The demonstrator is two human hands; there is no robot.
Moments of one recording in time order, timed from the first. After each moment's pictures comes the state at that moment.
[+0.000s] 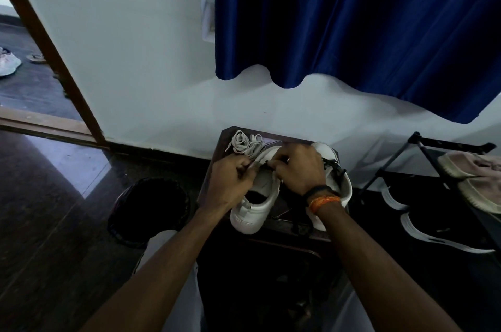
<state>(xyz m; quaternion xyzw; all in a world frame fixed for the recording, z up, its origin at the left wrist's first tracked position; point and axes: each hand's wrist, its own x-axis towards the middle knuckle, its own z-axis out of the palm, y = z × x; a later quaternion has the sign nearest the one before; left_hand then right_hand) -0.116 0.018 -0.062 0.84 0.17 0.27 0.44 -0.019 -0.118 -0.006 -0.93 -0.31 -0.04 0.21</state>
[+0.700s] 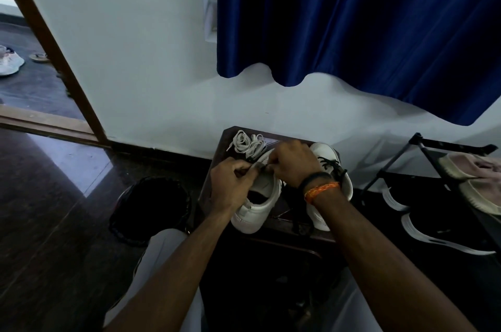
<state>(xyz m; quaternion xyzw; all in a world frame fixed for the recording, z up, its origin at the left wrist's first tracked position) -0.117 0.007 -0.070 0.77 0.24 0.32 0.50 -0.014 -0.105 0.011 -0.91 -0.40 0.03 0.05</state>
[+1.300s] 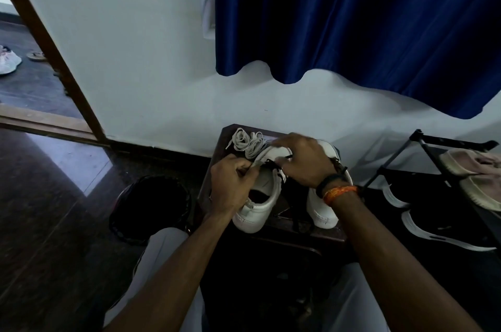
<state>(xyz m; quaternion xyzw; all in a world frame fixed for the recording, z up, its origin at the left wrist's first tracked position) -0.119 0.006 -0.068 0.80 0.21 0.33 0.46 -0.008 -0.129 0.012 -0.90 -0.38 0.04 0.21</state>
